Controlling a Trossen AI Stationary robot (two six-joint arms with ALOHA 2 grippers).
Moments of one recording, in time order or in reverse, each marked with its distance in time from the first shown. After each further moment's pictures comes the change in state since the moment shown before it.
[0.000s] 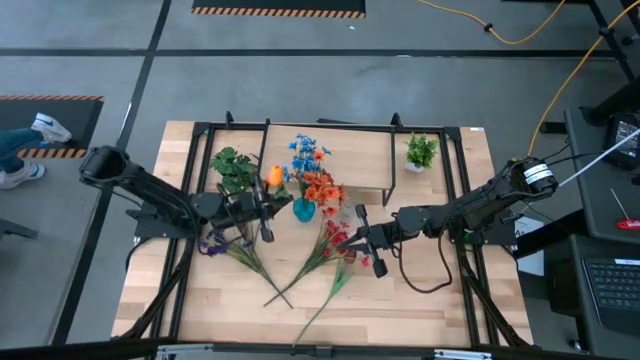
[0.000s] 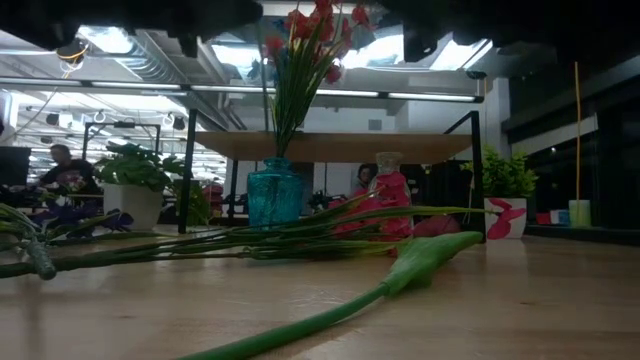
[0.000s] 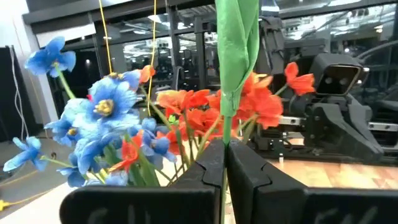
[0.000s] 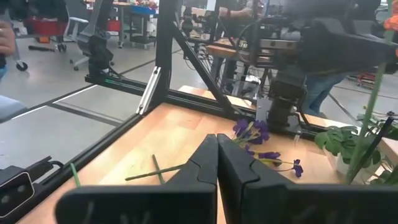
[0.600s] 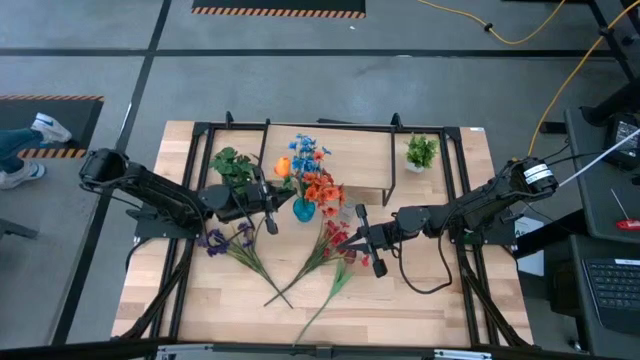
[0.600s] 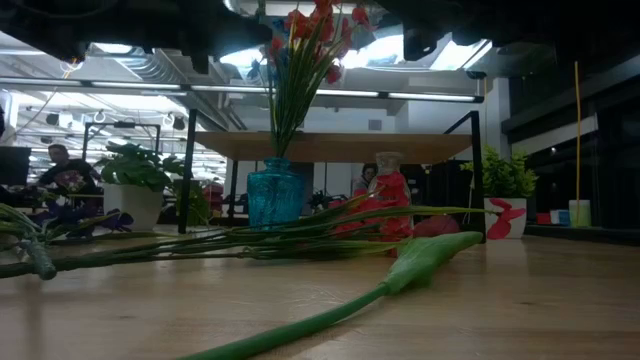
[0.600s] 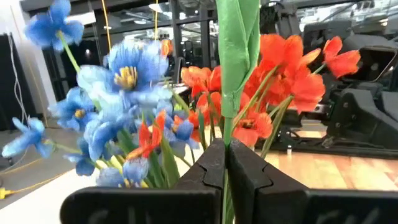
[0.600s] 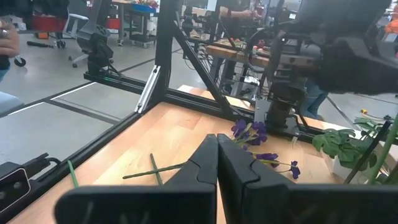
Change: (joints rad) left arm 0.114 0.027 -0.003 -0.027 0.106 -0.056; right arm 0.000 0.000 0.000 0.000 0.000 -0.024
